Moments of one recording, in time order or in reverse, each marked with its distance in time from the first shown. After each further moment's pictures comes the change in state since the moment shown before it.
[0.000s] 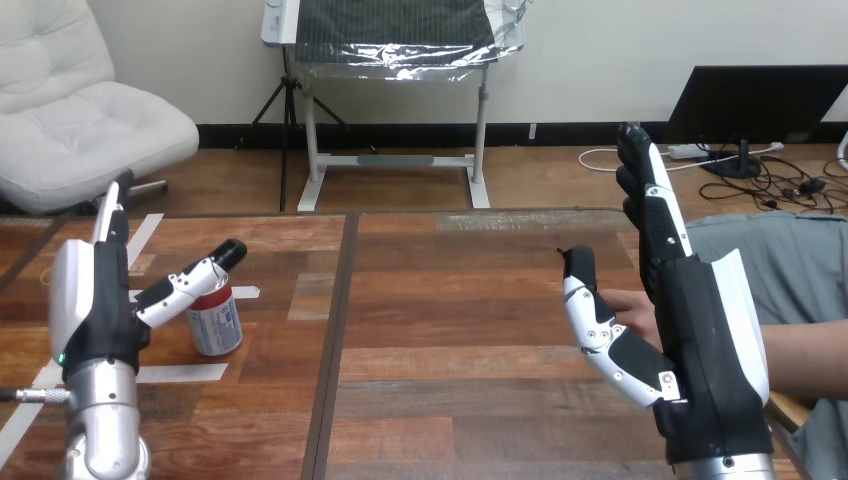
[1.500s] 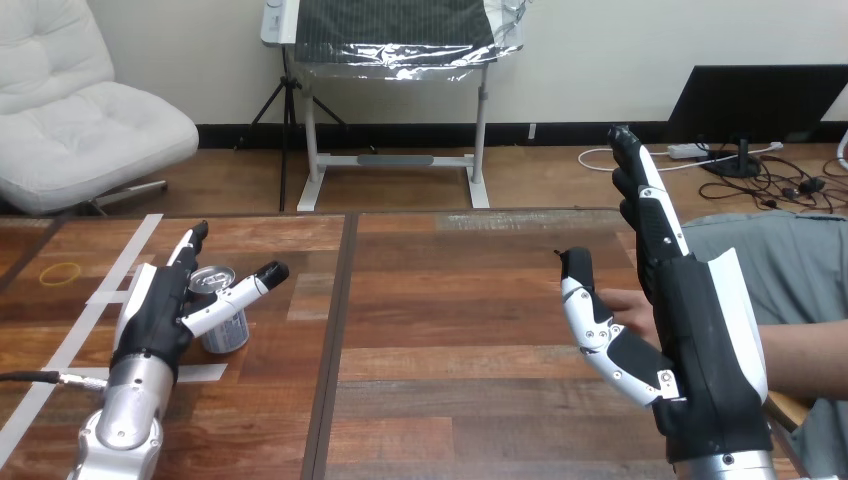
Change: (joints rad) left arm -0.072 -0.056 0.055 0.023 -0.167 0.228 -0.432; right arm -0.006 -0.001 -0.007 -0.004 0.002 0.020 0.021
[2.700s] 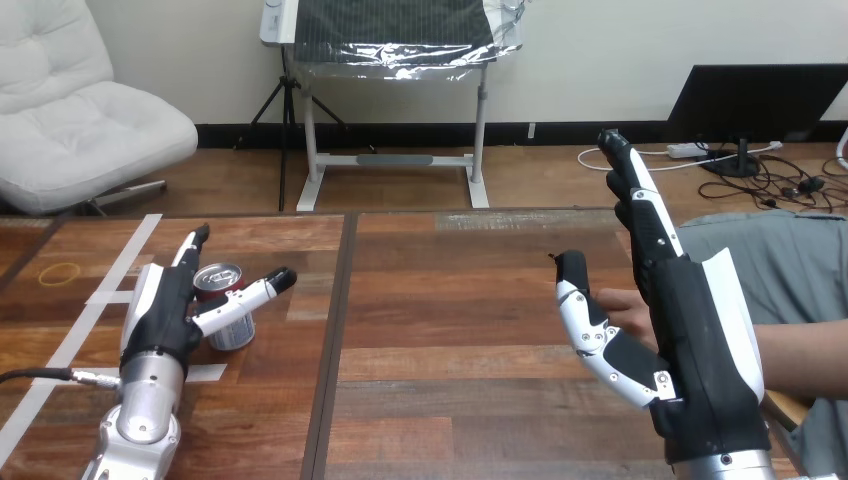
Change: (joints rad) left arm -0.044 -0.024 -0.016 0.076 0.068 0.009 0.102; right arm 0.000 -0.005 -0.002 -0.002 -0.008 0.004 0.017
